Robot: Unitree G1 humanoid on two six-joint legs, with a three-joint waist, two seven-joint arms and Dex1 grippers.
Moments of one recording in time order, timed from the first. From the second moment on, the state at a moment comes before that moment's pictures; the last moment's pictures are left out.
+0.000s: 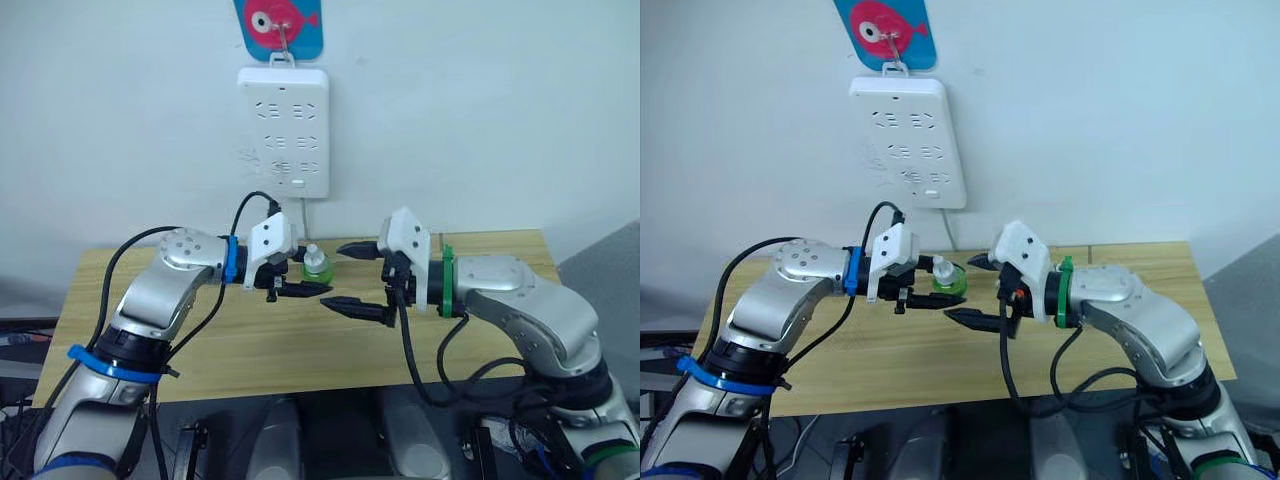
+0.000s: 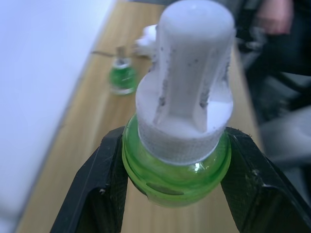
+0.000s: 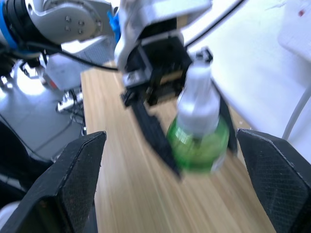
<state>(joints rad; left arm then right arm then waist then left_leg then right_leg) -0.59 0.71 -0.23 -0.08 -0.31 0.41 -1.25 -0.57 -0.47 0.23 -0.55 0.56 0.93 0.70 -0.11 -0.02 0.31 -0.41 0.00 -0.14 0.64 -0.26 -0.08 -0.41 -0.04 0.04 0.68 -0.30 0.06</state>
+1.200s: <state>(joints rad) -0.59 0.63 -0.15 -0.01 -0.36 0.37 -1.28 -0.64 -0.43 0.21 -0.39 0.51 0.77 0.77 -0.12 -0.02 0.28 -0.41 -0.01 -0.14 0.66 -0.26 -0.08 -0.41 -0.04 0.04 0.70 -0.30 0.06</state>
